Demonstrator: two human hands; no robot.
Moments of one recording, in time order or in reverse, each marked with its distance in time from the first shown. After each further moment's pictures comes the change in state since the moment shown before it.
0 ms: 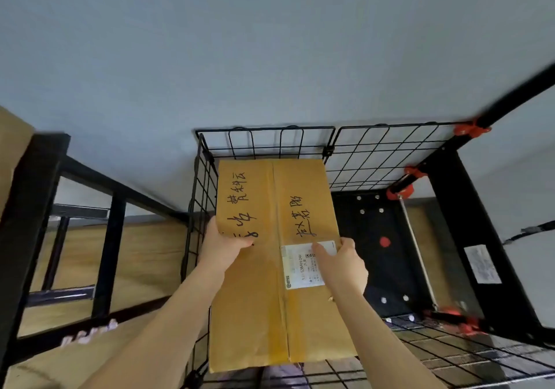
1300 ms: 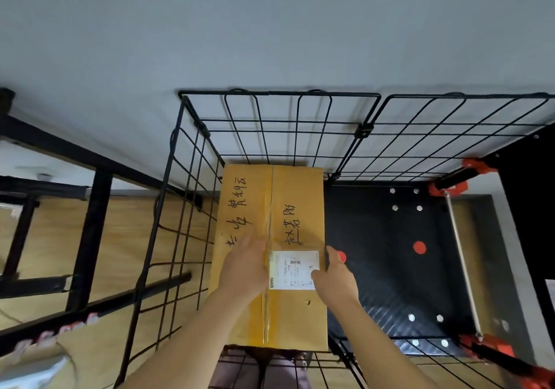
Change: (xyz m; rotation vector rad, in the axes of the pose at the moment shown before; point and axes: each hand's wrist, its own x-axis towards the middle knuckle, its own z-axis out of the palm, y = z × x) left_hand 0.071 -0.084 0.060 0.948 -0.100 0.209; right_hand 0.092 0.038 0.091 -0.091 -0.385 -0.048
